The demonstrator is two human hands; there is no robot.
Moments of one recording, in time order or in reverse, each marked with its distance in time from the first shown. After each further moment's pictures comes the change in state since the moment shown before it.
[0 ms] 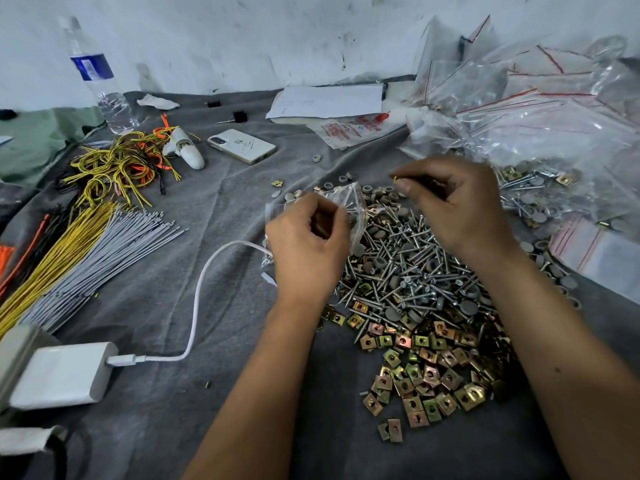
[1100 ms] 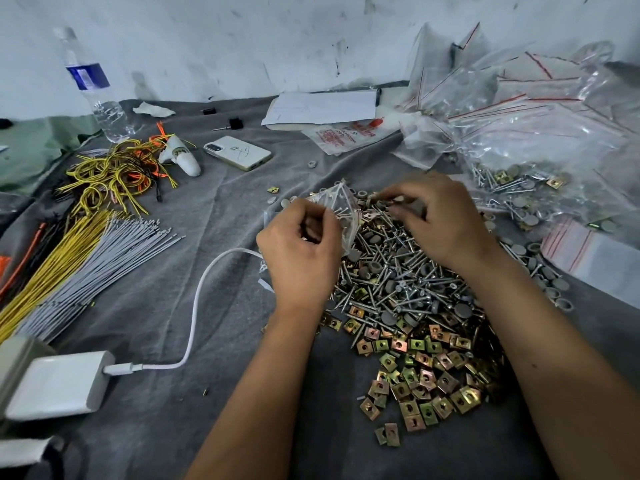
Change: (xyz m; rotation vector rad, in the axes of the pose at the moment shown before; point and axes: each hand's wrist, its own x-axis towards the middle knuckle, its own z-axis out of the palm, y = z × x) left_hand -0.001 0.004 0.003 -0.026 0.134 -0.009; right_hand 0.002 0.019 0.003 -0.384 -0.151 -0.047
